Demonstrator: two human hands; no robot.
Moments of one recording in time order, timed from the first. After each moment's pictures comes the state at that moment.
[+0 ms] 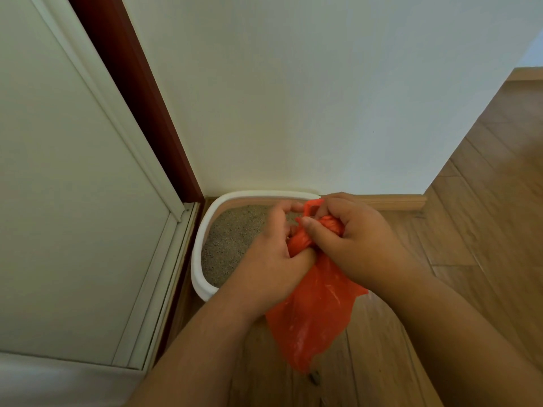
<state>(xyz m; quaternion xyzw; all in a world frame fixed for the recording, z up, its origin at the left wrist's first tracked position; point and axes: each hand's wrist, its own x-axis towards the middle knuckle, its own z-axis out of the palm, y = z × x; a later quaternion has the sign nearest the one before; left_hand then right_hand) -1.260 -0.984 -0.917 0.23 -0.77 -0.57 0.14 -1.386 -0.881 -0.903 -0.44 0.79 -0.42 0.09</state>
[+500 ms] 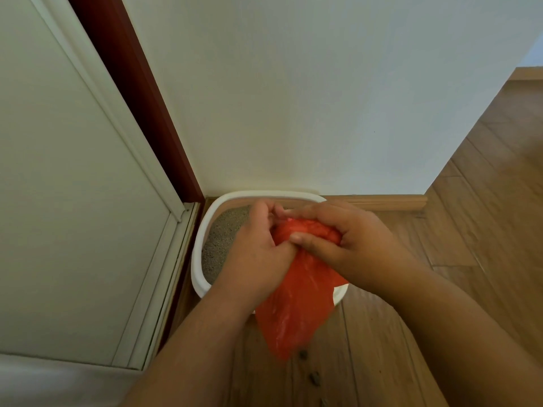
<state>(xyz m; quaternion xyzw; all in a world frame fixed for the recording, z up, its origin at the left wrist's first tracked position) -1.260 -0.998 -0.921 0.28 -0.78 -0.52 0.20 -1.389 -0.873 -0.895 -0.54 0.75 -0.37 0.13</state>
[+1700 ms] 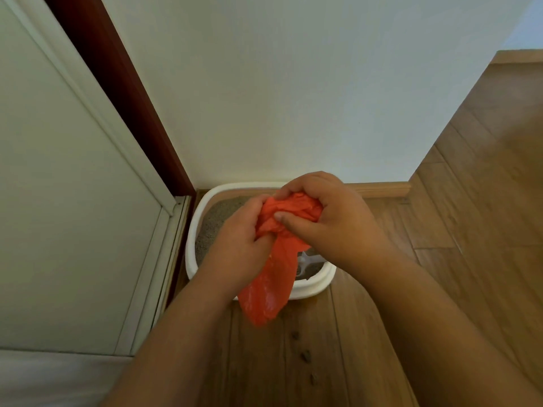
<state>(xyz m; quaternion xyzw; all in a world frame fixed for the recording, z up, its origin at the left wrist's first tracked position) -1.253 -1.003 -0.899 0.24 -0.84 -0.45 0.18 -1.382 -0.883 -0.869 -0.47 0.77 -0.43 0.12</state>
